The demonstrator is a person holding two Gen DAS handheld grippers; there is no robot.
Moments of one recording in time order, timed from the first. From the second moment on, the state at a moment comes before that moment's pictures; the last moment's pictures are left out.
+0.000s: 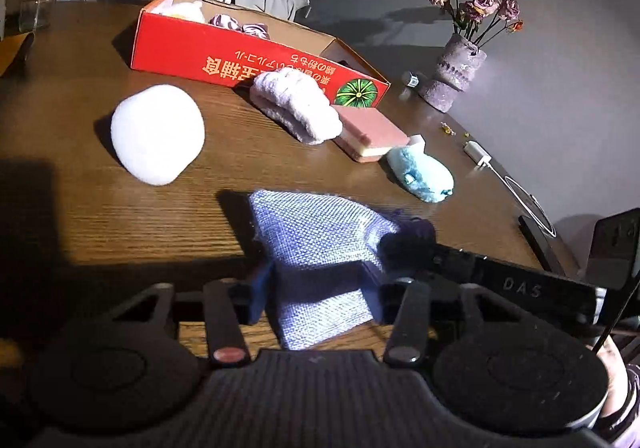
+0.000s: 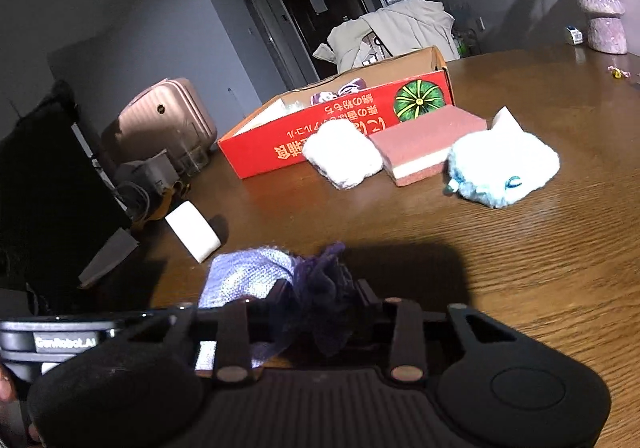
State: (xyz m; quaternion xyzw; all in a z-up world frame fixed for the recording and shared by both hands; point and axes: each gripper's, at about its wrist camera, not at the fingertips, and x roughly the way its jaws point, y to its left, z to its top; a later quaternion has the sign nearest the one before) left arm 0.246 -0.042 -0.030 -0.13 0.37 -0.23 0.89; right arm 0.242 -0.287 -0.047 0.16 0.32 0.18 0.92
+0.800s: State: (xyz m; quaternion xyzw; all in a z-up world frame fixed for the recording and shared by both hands) left arm 0.512 -0.086 0.053 -0.20 0.36 -0.22 0.88; right arm 0.501 -0.328 0.048 0.15 0.32 0.16 0.92
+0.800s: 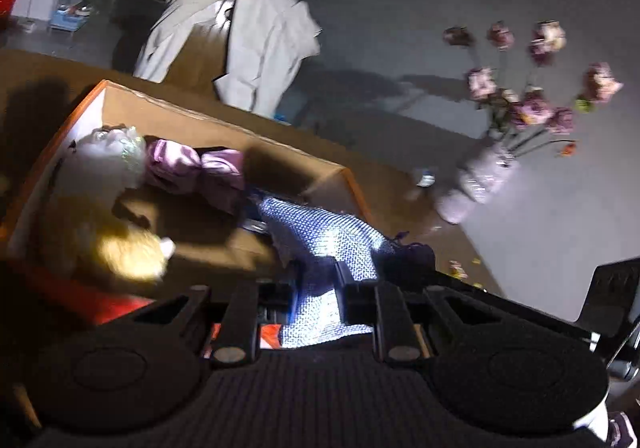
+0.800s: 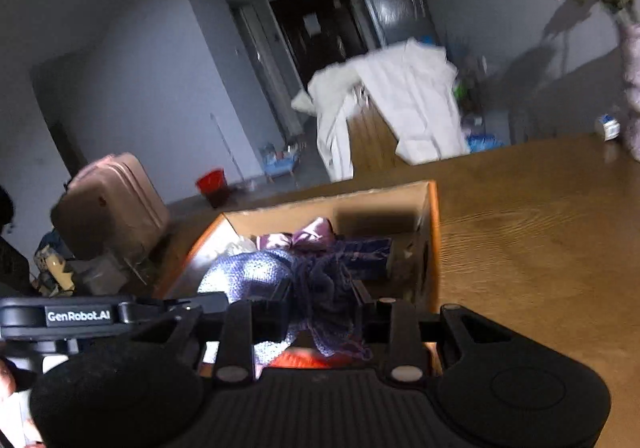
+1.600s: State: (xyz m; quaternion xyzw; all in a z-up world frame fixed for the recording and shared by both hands) left arm 0.469 -0.051 0.104 -0.05 0.29 -0.15 0.95; right arm 0.506 -0.302 0.056 0.06 0.34 0.14 0.93
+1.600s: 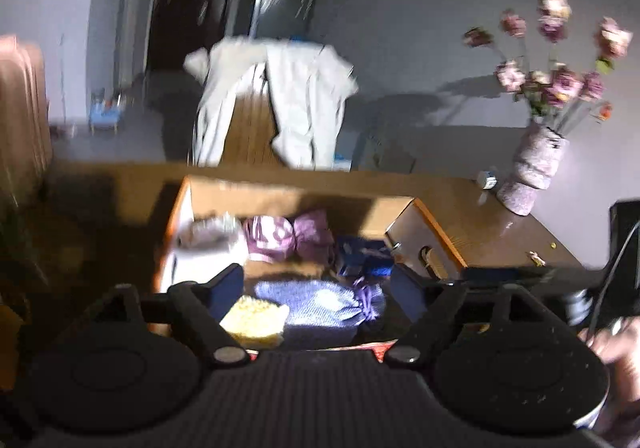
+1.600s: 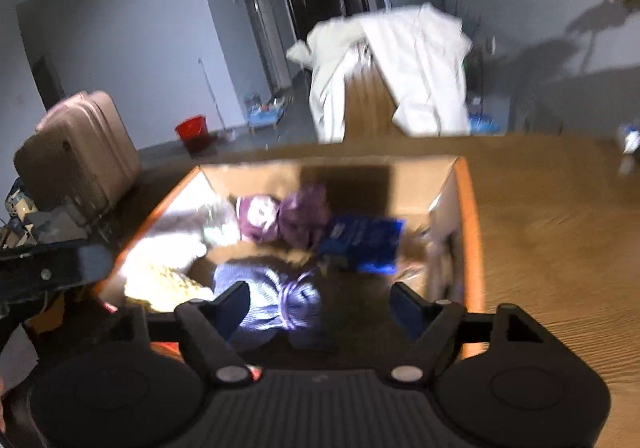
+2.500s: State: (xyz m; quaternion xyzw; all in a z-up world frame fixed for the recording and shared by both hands) left arm 0.185 -0.060 0.038 0.02 0.16 -0.13 0.98; right arm 0.196 -0.324 0.001 0.03 0.23 0.16 0.96
